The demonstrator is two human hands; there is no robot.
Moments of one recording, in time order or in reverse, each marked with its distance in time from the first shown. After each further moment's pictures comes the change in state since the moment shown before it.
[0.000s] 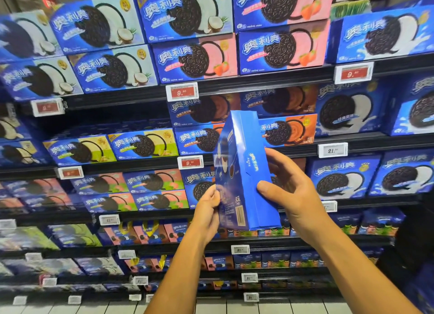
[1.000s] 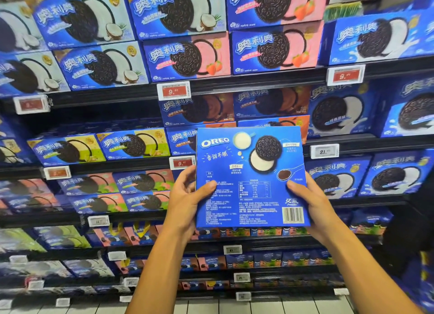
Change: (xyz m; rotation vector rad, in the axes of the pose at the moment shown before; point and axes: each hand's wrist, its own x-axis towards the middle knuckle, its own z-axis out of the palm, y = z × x) left_hand -0.033 0.064 0.017 0.031 0.143 0.136; right_hand 0.000 0.045 -0.081 0.160 0.180 0.341
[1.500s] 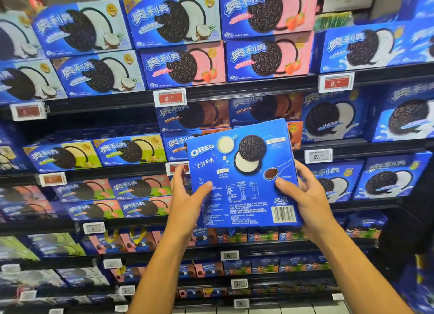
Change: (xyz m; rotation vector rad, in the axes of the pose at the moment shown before) left_hand -0.004 0.005 0.015 0.341 0.065 0.088; right_hand -0.007 -0.021 0.023 -0.017 0.035 -0.185
